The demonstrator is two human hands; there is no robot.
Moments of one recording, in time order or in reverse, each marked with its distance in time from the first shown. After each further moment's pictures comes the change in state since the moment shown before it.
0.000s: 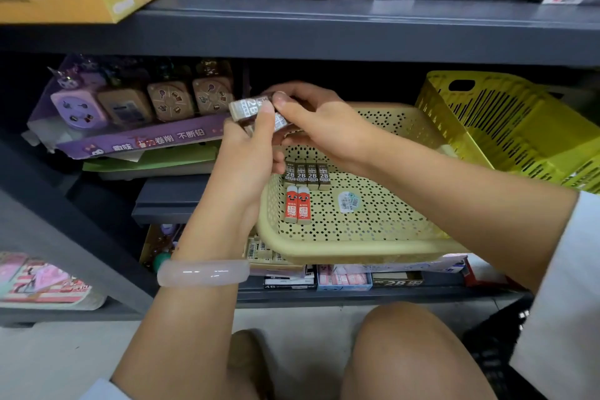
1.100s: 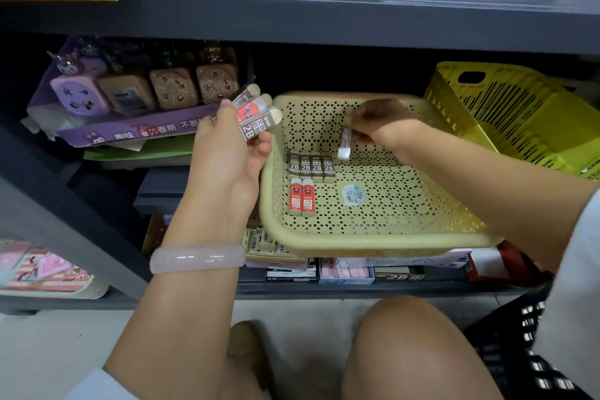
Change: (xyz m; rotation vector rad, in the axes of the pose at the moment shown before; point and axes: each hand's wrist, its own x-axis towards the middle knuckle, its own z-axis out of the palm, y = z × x) left_hand 0.001 0.012 -0.010 -0.450 0.150 -0.178; right_hand 0.002 0.041 -0.069 -0.439 0.283 0.344
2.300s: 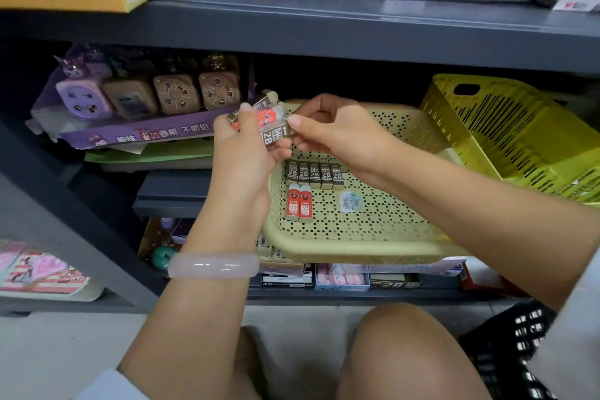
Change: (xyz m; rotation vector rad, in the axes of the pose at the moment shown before) left_hand -0.006 -0.011 0.008 0.209 -0.004 0.164; right_hand -0.044 -0.046 0.034 0.470 -0.244 -0.233
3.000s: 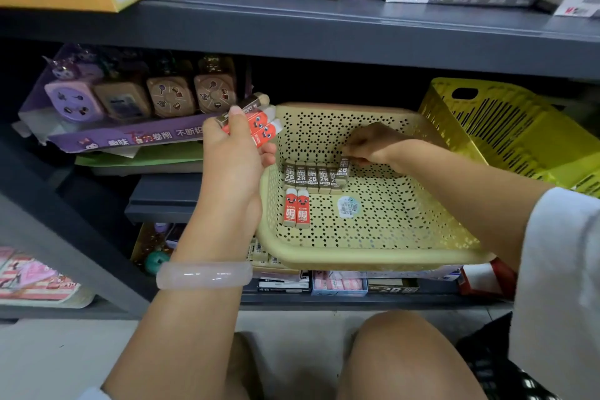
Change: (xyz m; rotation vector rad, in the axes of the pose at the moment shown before) left_hand 0.005 -0.002 -0.004 0.039 0.039 0.007; right_hand 0.042 0.051 -0.079 -0.896 0.044 0.389
